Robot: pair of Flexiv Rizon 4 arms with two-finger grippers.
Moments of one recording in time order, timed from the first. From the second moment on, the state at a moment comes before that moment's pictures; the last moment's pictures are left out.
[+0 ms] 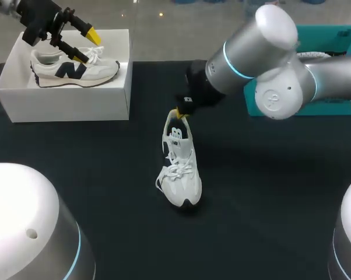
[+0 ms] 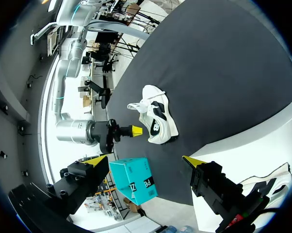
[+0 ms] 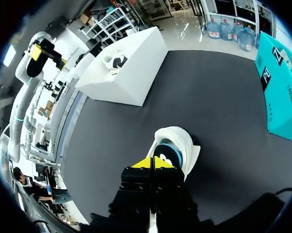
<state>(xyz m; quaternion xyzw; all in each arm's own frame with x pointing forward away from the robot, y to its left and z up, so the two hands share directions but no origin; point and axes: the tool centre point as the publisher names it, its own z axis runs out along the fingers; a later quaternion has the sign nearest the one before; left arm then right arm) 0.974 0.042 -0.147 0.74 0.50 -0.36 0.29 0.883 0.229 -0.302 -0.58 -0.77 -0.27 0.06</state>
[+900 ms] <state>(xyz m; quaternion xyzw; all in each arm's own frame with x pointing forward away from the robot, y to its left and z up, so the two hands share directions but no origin) 0.974 0.042 -0.147 0.74 0.50 -0.36 0.29 0.867 0.234 -0.343 -0.67 -0.73 -0.14 0.02</state>
